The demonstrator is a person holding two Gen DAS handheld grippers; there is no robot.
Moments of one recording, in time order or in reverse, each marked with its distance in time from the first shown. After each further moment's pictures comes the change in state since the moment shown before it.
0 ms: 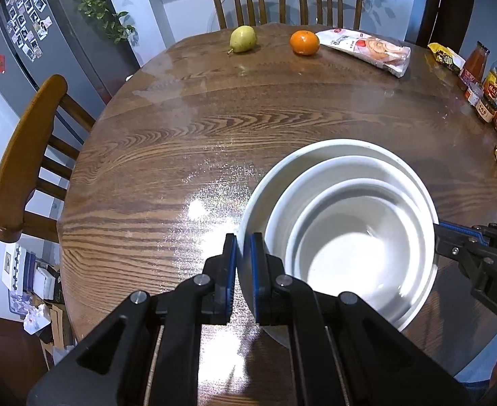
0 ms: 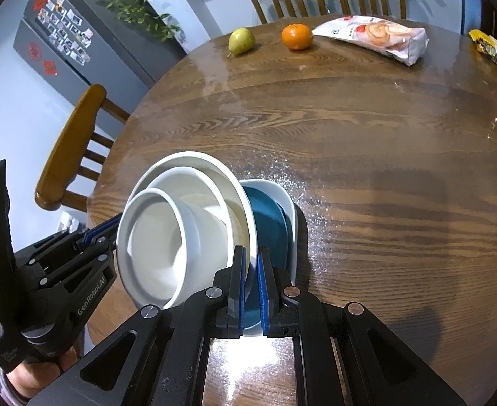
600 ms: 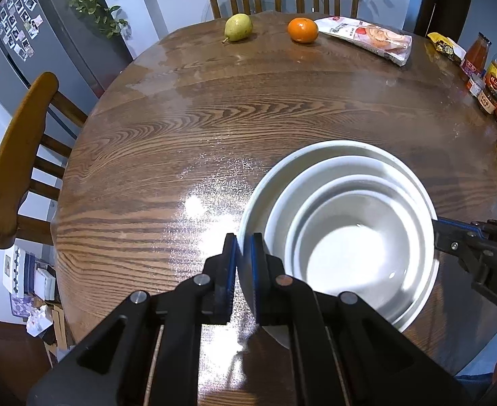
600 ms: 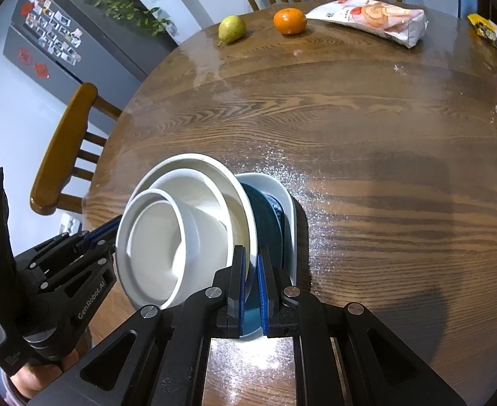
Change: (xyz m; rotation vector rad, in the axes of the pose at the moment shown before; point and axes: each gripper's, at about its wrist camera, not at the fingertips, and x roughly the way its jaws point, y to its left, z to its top) left arm 0.014 0.000 0.004 0.020 0.039 -0.008; right arm 0.015 -0.008 0.006 0.045 0.047 0.008
